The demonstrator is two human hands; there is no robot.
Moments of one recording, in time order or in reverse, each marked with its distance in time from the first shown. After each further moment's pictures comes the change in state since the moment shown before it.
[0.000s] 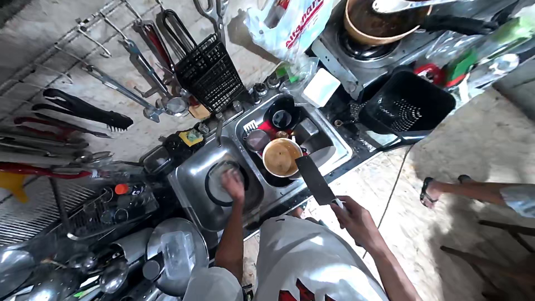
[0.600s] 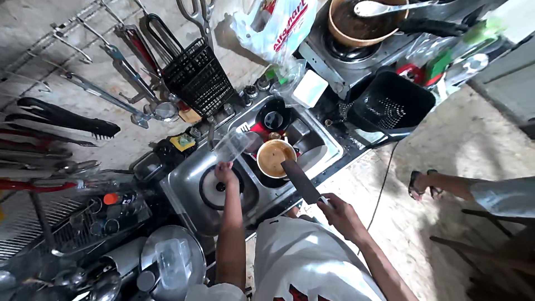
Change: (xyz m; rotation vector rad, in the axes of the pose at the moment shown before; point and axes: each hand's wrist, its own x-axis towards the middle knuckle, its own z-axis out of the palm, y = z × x) left_hand 0.048 0.091 -0.027 -1.066 0.059 -0.499; right_hand 0.011 -0.001 0.011 -0.083 -0.079 0.005
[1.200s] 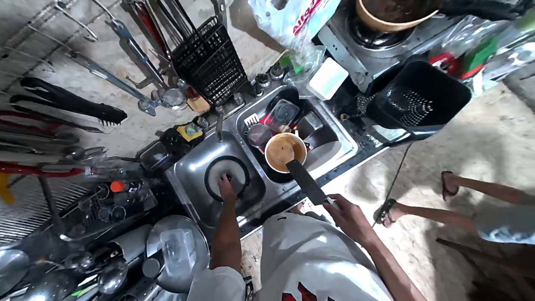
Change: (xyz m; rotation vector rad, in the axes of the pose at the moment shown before) left_hand 0.052 -0.115 -0.126 1.312 -0.227 0.211; right_hand 0.002 0.002 0.010 -0.117 -0.048 -0.006
